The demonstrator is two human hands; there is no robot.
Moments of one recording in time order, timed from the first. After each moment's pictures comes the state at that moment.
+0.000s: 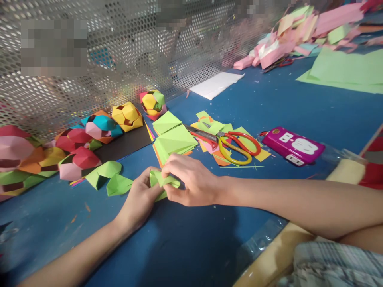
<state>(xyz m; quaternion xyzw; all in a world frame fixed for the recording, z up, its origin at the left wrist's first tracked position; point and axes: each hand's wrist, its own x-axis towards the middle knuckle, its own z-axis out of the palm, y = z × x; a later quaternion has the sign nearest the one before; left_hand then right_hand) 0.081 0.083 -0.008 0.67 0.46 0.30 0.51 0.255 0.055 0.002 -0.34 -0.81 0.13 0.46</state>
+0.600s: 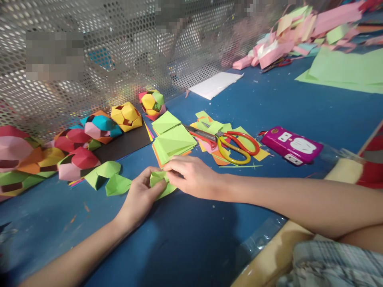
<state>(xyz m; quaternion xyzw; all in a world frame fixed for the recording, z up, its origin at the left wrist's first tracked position) 0.081 0.083 -0.008 0.70 0.45 0.29 0.48 0.256 0.060 -0.005 -0.41 -0.79 0.12 0.45</state>
